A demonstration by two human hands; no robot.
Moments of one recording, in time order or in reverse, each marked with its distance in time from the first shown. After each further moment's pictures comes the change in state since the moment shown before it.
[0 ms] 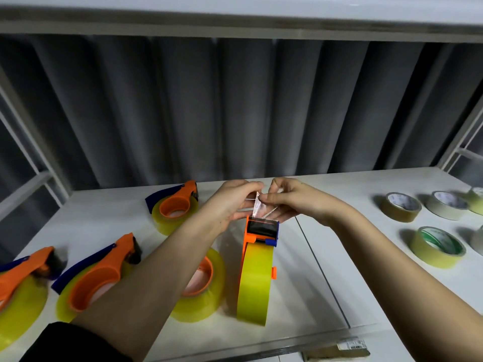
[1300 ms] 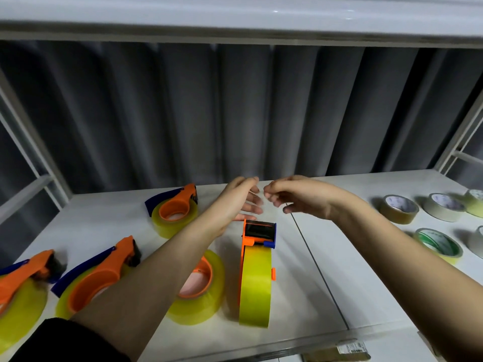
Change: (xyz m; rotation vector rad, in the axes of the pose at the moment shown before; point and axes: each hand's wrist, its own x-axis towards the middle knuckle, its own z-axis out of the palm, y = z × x) left_hand -0.003 0.002 0.002 0.132 -0.004 0.092; right_hand 0.008 0.000 -0.017 0.075 -0.054 0.069
